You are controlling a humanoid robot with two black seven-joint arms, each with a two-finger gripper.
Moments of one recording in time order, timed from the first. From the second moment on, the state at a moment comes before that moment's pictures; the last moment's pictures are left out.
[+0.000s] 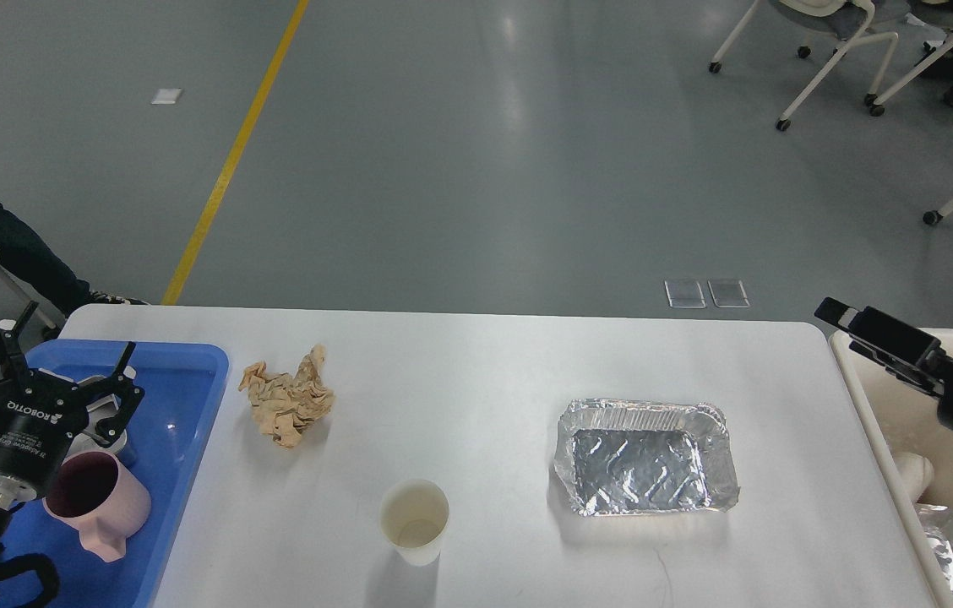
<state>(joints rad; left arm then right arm) 0.14 0.21 -1.66 -1.43 0.15 -0.31 0.08 -0.05 -1.02 1.30 1.65 -1.23 0.28 0.22</state>
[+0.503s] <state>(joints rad) 0.12 0.20 -1.66 -1.41 0.15 -0.26 0.08 -0.05 -1.46 1.16 1.68 -1.23 0.29 0.21</state>
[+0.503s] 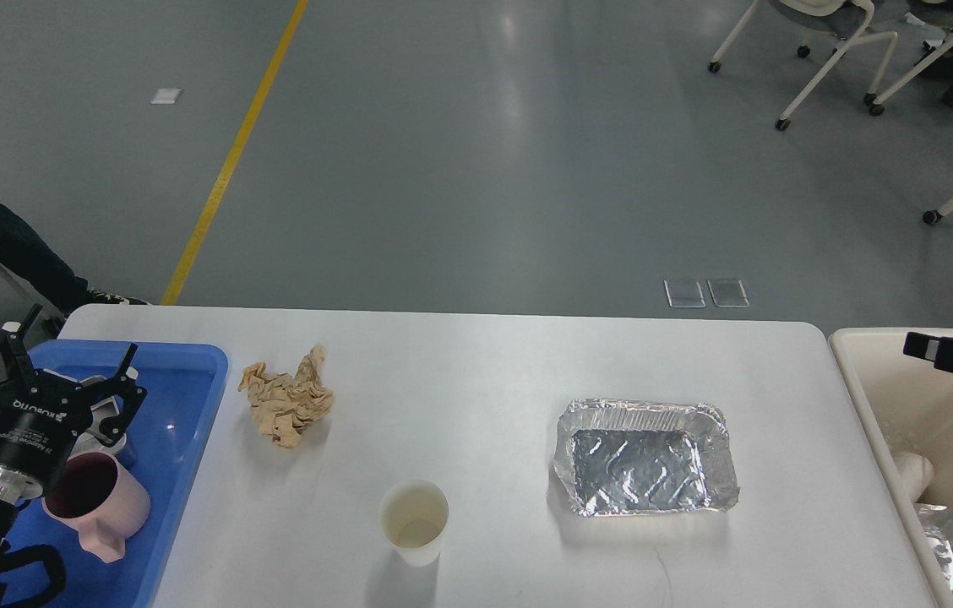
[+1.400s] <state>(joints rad) 0.08 0.21 -1.60 -1.41 0.15 -0.21 0.09 0.49 -0.94 0.47 1.33 -1.46 0.30 0.08</state>
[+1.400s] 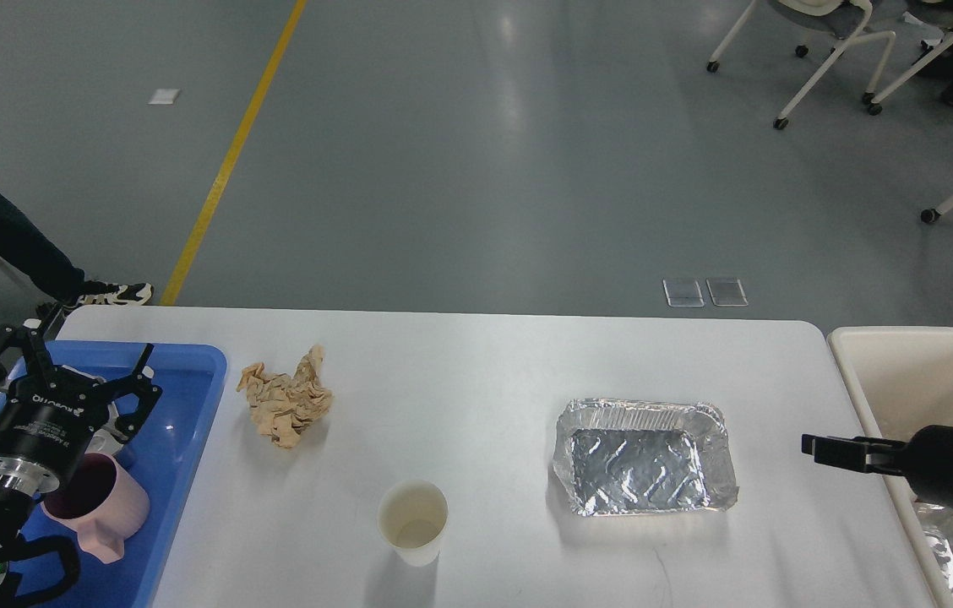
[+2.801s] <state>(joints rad) 0.07 0.21 -1.59 -1.37 0.16 -0.20 0.08 0.62 -0.61 0.21 1.05 -1.40 0.30 0.08</state>
